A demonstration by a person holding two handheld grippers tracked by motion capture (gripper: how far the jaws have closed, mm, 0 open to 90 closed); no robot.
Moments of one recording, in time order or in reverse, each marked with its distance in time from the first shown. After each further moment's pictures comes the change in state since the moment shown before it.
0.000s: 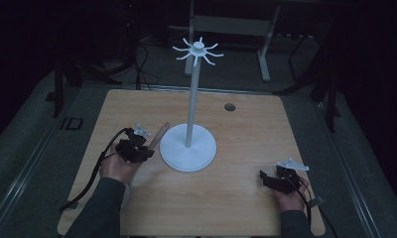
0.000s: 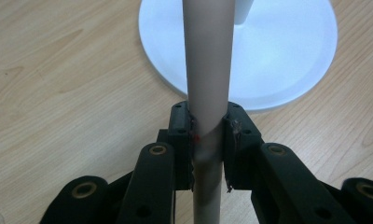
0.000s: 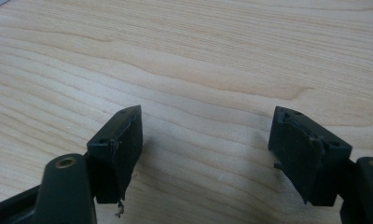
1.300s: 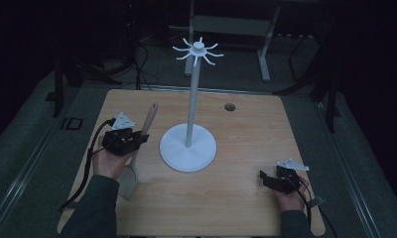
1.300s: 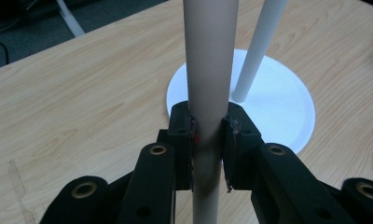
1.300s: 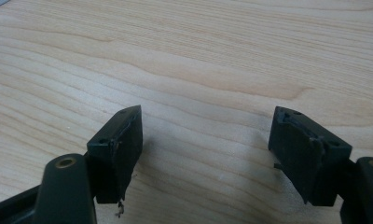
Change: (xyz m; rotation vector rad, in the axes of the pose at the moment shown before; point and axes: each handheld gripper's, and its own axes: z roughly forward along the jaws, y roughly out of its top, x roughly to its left) left arm 0.011 0.004 -0.045 -0.285 0.028 -0.027; right arm 0.000 0.000 0.000 0.001 0.000 -0.002
